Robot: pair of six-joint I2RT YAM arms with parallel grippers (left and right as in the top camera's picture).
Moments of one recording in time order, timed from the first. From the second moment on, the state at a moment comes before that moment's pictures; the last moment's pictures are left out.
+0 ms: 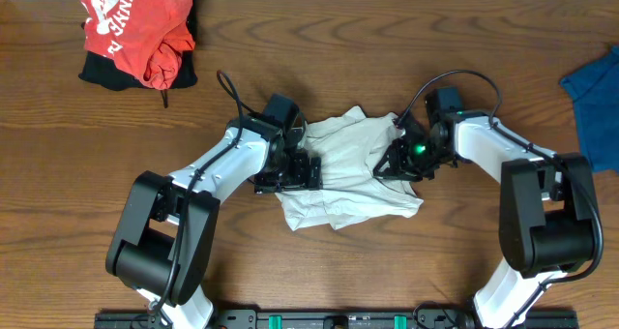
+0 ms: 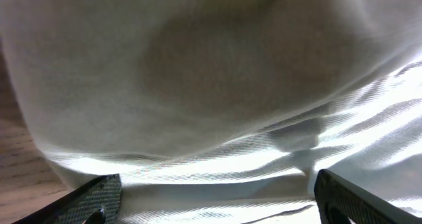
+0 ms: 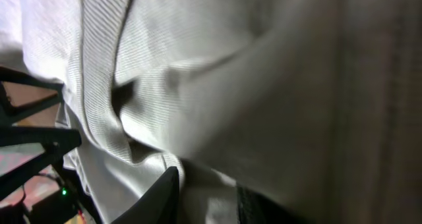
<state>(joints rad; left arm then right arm) -0.42 1.83 1.08 -0.74 0.35 -0.36 0.14 1.91 1.07 -0.70 -0.65 0.17</state>
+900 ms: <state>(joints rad) -0.39 1.48 1.07 -0.79 0.27 -0.35 0.06 1.92 1.56 -1.17 -0.48 -0.01</state>
